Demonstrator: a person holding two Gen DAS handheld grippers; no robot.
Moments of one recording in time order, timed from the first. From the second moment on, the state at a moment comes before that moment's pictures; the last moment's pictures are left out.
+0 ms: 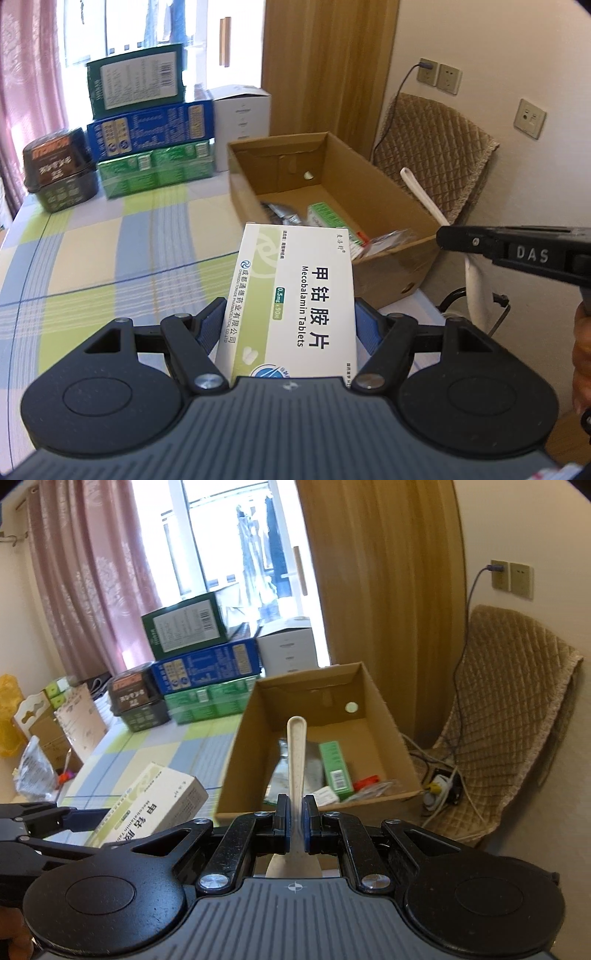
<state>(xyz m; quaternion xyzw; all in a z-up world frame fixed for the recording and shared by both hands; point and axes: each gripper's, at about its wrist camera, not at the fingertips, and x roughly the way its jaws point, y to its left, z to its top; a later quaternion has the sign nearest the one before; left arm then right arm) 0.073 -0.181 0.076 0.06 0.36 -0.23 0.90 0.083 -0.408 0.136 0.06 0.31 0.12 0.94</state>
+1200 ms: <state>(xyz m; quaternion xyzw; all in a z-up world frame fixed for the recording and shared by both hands) 0.130 -0.246 0.088 0.05 0.34 -0.24 0.91 0.159 -0.434 0.144 0.04 0.32 0.12 0.94</state>
